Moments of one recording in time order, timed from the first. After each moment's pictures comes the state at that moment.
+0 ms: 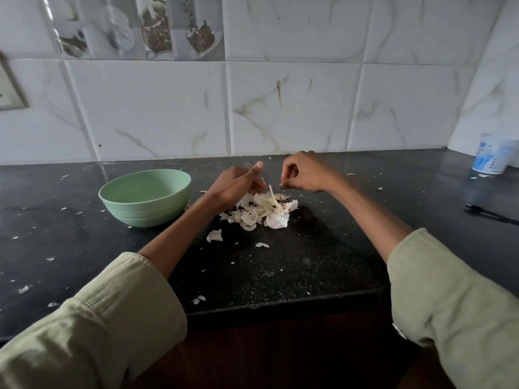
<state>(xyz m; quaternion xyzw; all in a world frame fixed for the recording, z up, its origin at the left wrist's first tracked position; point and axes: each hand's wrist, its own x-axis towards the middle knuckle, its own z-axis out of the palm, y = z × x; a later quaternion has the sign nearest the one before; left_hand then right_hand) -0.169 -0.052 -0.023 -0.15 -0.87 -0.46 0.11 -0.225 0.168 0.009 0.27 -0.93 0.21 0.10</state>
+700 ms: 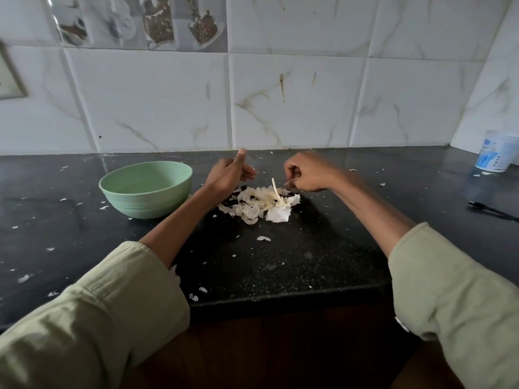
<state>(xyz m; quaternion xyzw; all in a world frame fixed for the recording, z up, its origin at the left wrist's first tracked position) -0.185 -0.065 -0.032 -0.07 -0.83 -0.54 0.14 -0.230 0.165 0.005 0.29 -0.95 0.08 0.11</state>
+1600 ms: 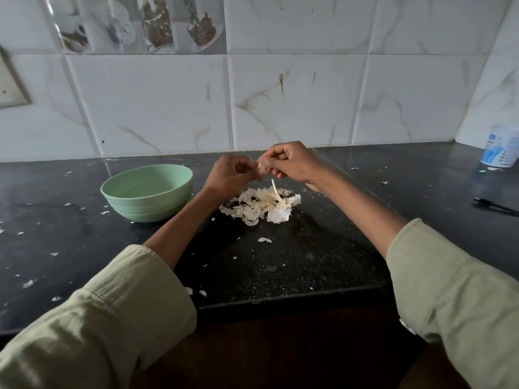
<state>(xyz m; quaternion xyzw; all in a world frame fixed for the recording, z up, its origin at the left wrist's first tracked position) -0.172 -0.062 -0.026 -0.14 -0.85 -0.46 0.19 -0.212 0.133 0.004 0.28 -0.83 0.48 0.07</state>
